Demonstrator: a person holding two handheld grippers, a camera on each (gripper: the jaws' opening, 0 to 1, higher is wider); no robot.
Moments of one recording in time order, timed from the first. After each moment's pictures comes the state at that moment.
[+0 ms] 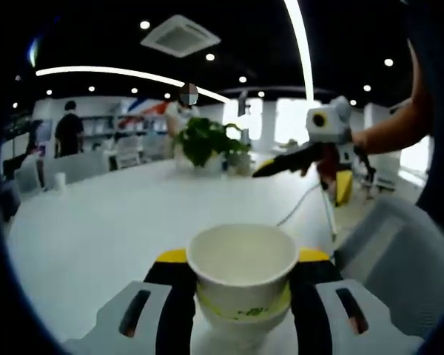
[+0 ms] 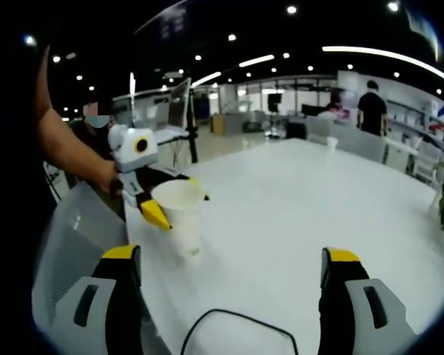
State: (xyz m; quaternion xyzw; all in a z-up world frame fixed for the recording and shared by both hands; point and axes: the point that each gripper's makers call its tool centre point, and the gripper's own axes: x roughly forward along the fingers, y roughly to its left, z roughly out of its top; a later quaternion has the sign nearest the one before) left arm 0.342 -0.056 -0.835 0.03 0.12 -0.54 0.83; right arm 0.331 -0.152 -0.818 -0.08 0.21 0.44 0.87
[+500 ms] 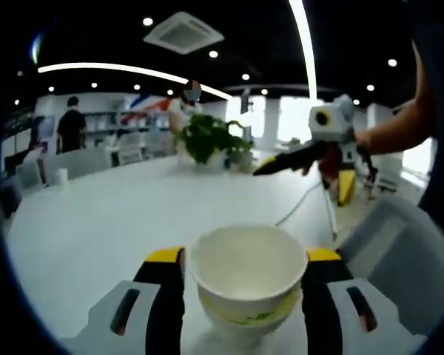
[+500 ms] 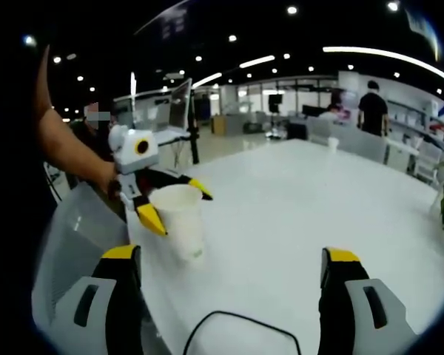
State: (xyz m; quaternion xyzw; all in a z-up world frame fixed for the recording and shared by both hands) left arm 0.341 -0.057 -0.836 0.03 0.13 -0.54 0.83; right arm 0.330 -0.149 -0.816 -0.07 0.21 0.45 0.87
